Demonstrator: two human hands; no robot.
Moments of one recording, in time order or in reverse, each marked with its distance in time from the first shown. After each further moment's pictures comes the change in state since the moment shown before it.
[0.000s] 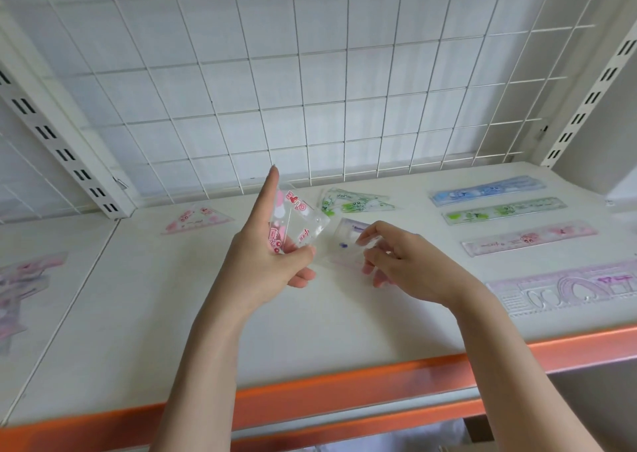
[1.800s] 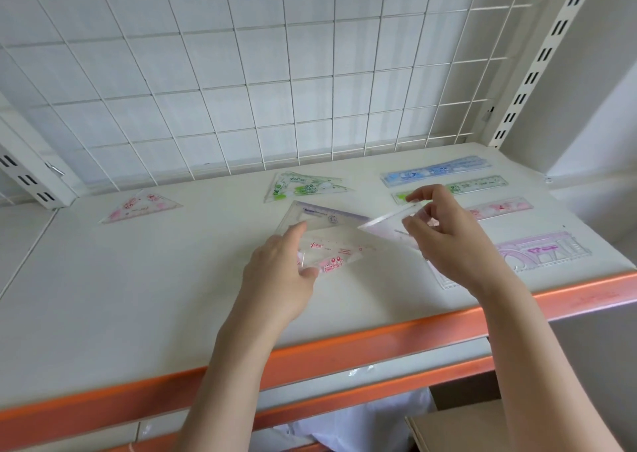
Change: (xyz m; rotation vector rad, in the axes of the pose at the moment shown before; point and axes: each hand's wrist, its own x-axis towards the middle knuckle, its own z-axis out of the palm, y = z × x) left_hand -0.014 -0.016 0.083 0.648 -0.061 -0.066; right_hand -0.050 0.048 -0.059 0.022 0.439 0.015
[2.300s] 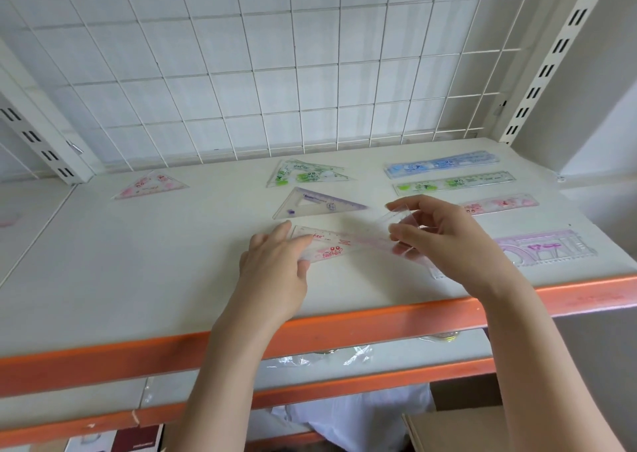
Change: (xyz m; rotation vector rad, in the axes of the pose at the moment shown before) left_hand -0.020 0.009 0.010 0.276 0.026 0.014; right_hand -0.007 0.010 -0.008 0.235 -0.207 0.019
